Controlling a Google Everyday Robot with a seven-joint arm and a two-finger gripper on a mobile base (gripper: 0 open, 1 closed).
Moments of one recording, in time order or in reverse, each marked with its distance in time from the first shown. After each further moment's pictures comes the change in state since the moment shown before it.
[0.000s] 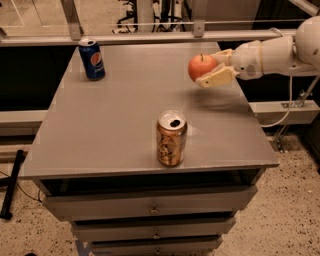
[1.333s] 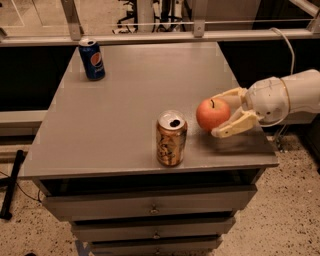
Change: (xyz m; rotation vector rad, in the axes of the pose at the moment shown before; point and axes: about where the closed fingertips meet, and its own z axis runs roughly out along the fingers) arm 0.030 0.152 -0.056 -0.281 -0.031 -0.083
